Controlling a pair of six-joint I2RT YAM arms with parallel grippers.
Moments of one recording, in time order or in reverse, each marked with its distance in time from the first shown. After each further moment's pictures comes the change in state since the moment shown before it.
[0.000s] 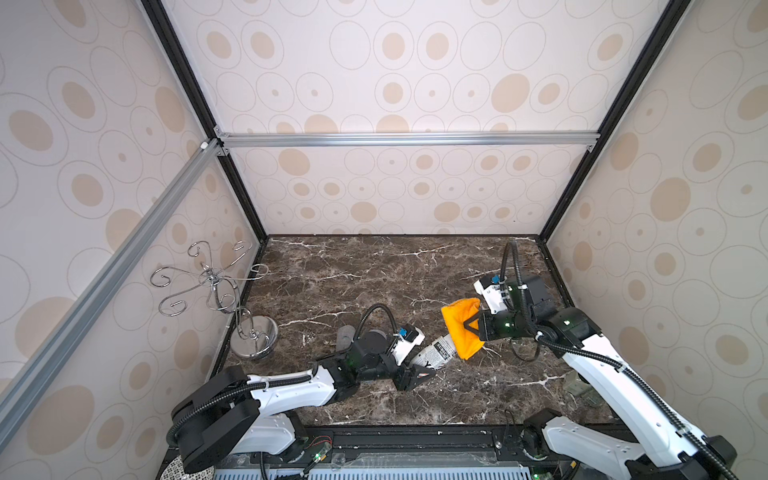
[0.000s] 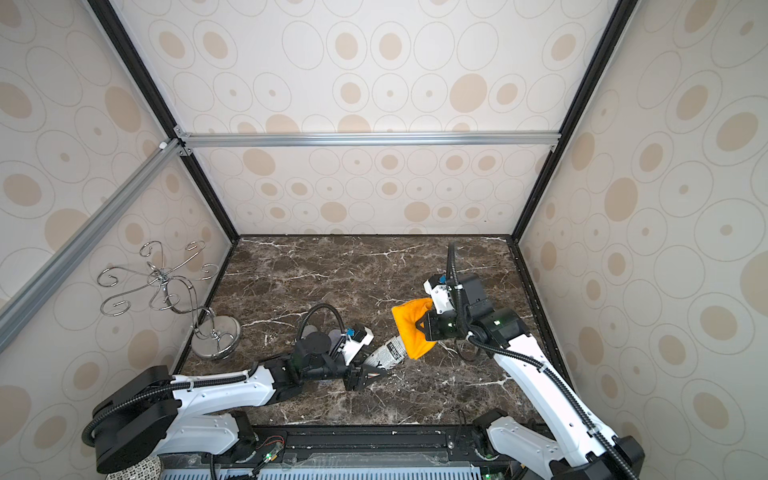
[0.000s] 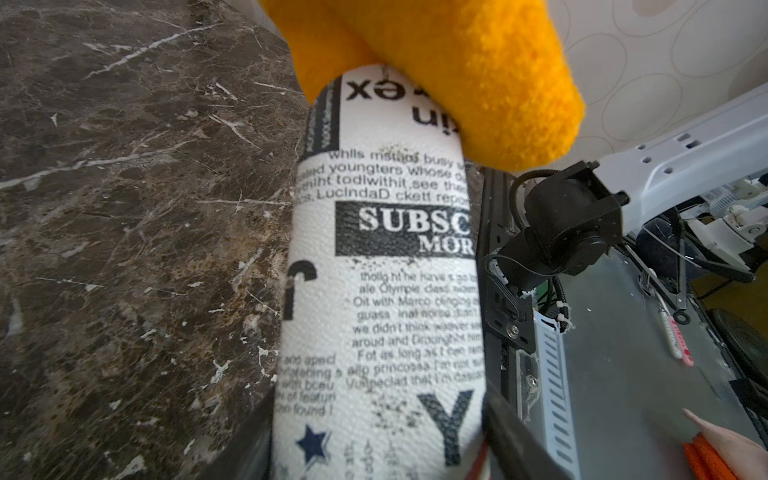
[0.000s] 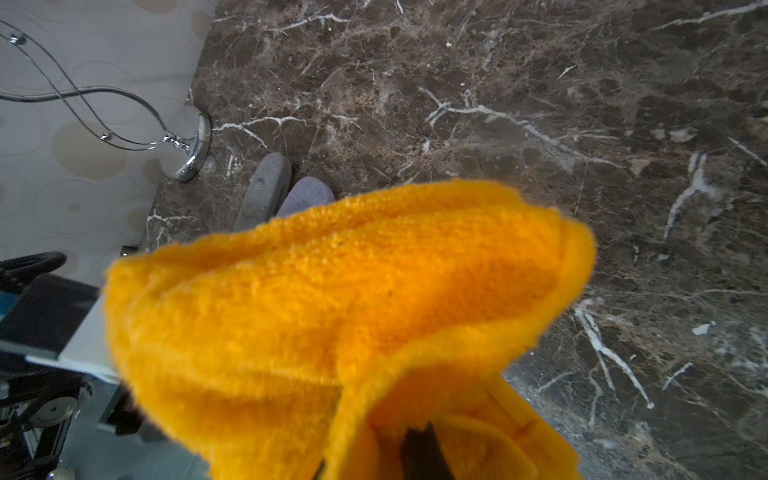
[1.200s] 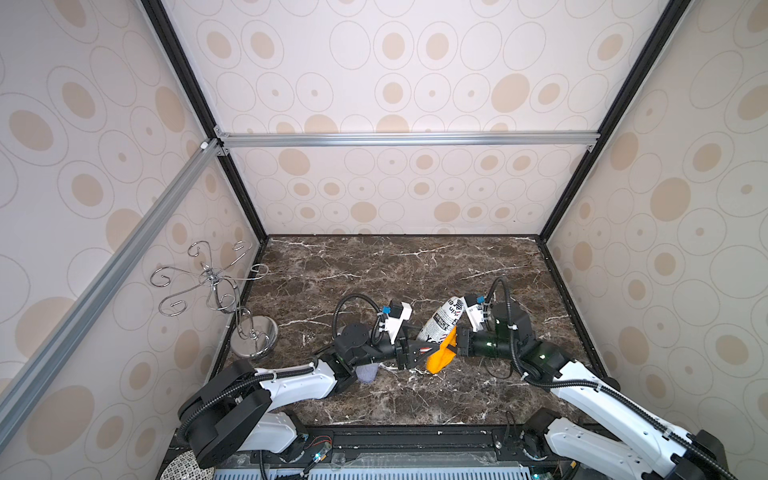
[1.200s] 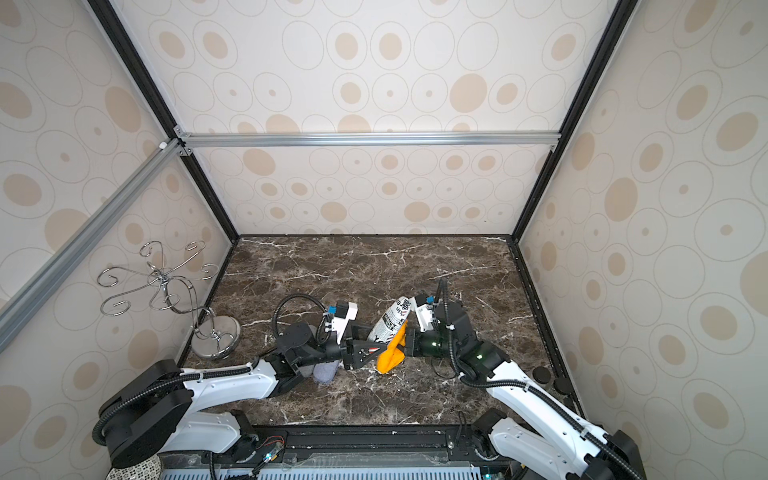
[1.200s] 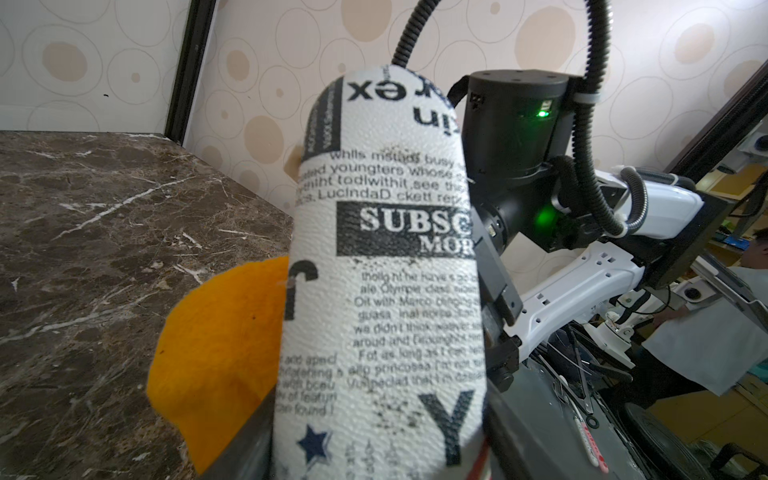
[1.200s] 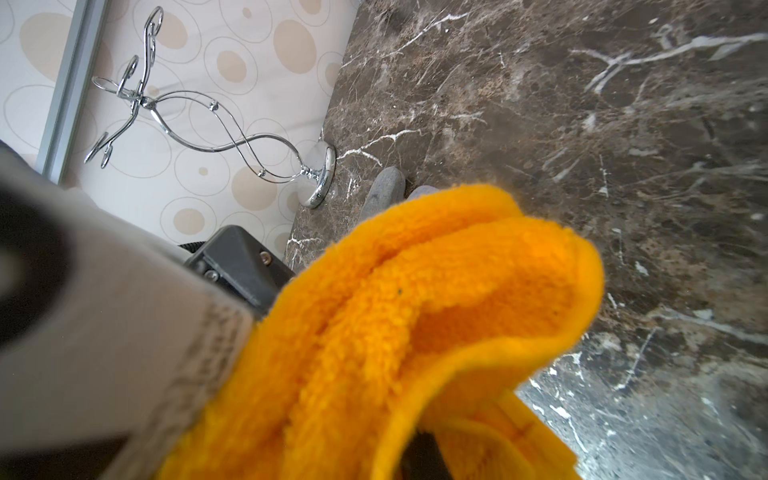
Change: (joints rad) left arm 0.118 0.056 -0.004 0.481 0.143 -0.251; right arm 0.171 -0.179 -0.415 0.615 -0.157 0.436
